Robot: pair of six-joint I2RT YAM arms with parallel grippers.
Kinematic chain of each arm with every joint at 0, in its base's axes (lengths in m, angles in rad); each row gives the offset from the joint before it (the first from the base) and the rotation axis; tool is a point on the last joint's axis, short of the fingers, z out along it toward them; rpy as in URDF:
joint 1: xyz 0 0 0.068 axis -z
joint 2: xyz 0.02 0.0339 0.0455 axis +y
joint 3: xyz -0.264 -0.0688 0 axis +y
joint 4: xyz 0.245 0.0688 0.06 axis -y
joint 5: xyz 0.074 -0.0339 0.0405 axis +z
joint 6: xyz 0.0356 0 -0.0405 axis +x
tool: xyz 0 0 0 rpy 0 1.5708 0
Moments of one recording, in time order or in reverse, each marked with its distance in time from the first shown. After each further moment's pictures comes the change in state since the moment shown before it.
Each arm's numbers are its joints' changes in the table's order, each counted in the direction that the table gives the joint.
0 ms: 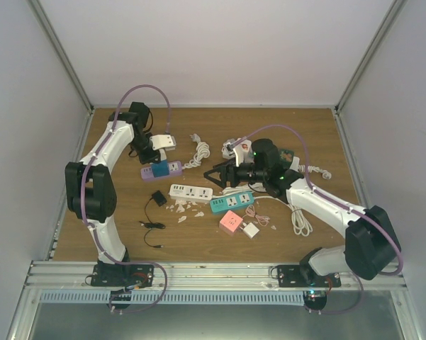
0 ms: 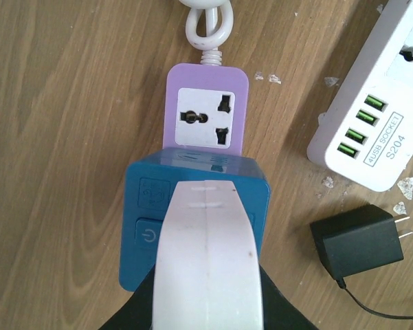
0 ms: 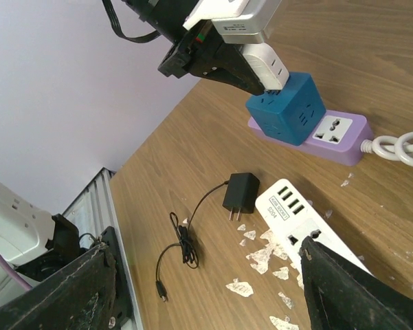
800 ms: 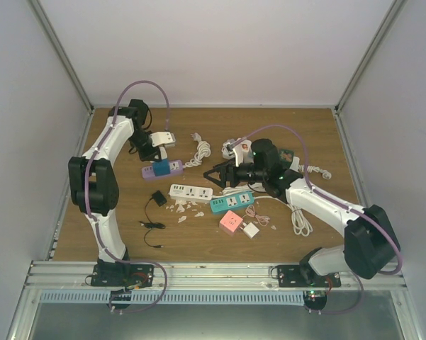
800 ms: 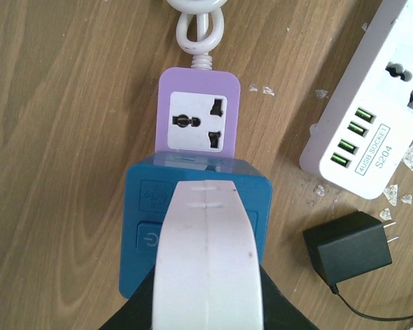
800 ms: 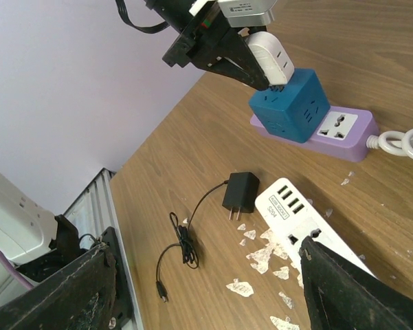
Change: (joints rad) left arm -0.015 0.089 -0.103 -0.080 -0.061 0.019; right arm 0.000 0.009 0.000 0.008 0.002 0.009
